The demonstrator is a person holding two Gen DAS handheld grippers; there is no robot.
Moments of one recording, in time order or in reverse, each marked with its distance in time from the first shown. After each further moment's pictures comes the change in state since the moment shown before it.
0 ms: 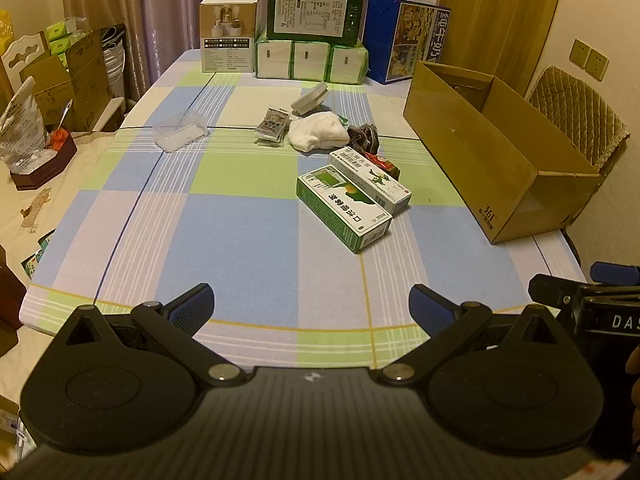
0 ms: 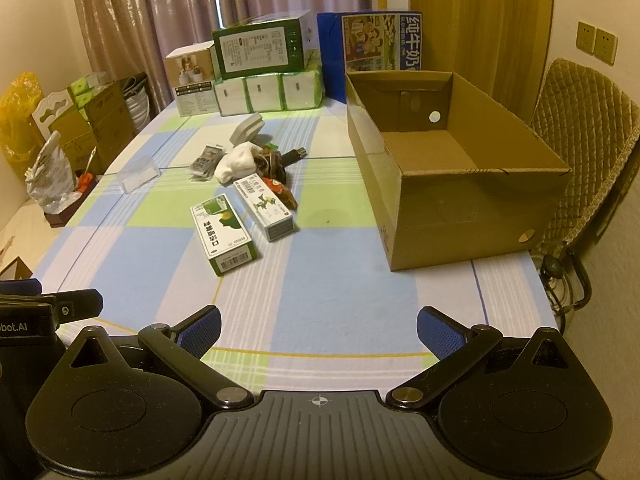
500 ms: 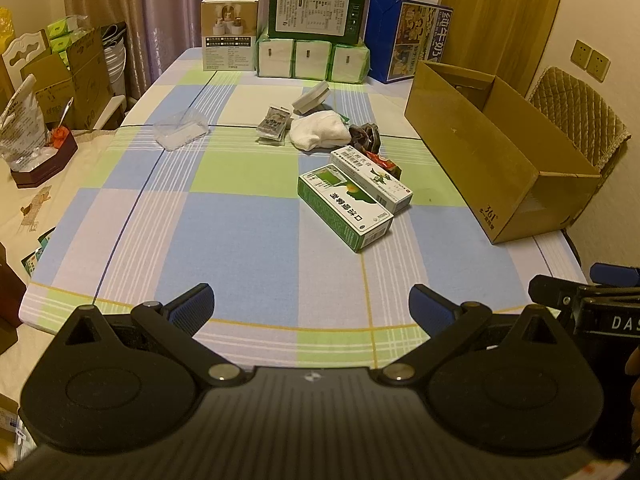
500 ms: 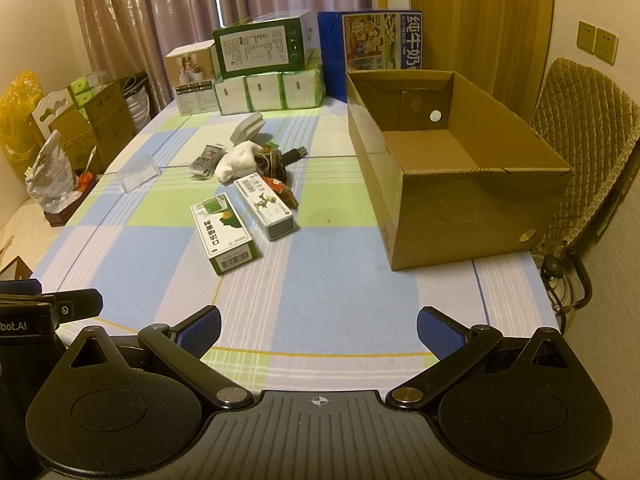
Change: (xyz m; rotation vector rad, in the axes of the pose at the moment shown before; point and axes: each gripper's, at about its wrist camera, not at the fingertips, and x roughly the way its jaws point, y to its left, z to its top) left arm 0.000 0.001 0.000 -0.004 0.003 0.001; right arm 0.001 0.000 0.000 -0.002 0.002 0.001
